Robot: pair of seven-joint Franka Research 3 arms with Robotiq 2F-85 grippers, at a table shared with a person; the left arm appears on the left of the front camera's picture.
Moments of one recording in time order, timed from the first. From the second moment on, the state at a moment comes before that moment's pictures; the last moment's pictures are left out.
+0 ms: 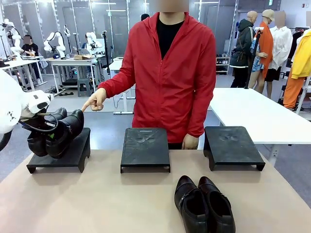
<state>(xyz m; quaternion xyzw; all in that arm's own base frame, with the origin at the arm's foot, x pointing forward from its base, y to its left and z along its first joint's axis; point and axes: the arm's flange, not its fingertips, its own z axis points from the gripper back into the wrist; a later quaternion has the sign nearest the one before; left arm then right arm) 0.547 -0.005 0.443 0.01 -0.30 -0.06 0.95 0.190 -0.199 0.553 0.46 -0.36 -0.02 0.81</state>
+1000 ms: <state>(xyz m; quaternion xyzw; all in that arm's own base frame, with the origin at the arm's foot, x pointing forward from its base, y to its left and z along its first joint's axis) 0.562 -0.004 0.412 -0.01 -0.31 -0.04 0.95 0.189 -0.199 0.553 0.46 -0.36 -0.02 0.81</state>
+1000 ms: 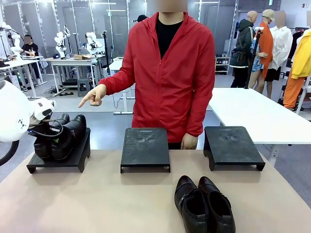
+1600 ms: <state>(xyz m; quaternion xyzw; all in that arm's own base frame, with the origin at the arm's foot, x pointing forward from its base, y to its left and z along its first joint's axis) 0.564 -0.011 0.431 -0.03 -0.32 -0.03 0.95 0.189 -0.199 0.553 0.46 -0.36 -0.02 0.81</state>
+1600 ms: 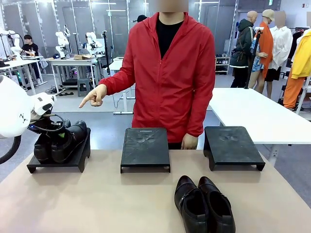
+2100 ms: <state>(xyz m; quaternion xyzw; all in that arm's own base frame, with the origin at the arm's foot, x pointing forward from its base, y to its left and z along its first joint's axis) 0.553 -0.011 0.442 -0.03 -0.33 -0.03 0.94 0.189 -0.199 0.553 0.46 -0.36 -0.02 0.81</state>
